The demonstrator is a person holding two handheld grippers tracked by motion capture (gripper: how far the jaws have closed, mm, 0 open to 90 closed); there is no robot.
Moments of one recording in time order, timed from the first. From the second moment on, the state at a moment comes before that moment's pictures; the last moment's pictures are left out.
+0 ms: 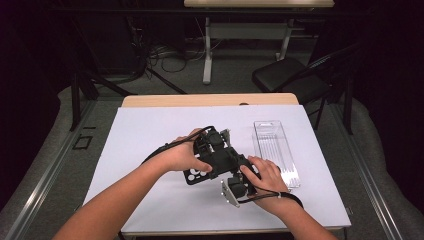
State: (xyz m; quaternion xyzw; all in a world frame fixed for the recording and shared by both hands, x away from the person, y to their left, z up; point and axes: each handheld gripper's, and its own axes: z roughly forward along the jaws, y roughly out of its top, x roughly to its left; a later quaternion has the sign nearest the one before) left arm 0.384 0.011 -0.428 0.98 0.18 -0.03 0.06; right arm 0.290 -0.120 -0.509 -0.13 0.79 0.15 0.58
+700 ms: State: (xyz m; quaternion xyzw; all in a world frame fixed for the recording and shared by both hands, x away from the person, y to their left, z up) left arm 0.383 0.008 -0.431 0.98 0.17 -0.05 0.06; right arm 0.288 -0.118 -0.513 -0.15 0.79 0.14 0.58
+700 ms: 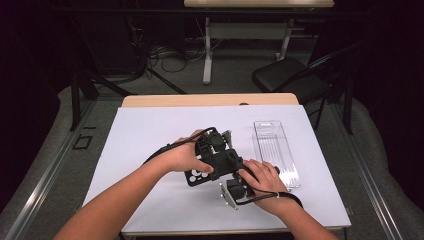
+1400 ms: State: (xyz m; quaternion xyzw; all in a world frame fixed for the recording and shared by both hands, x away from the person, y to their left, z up) left arm 0.383 0.006 -0.433 0.98 0.18 -0.07 0.06; right arm 0.291 -0.116 -0.523 -0.17 0.77 0.11 0.60
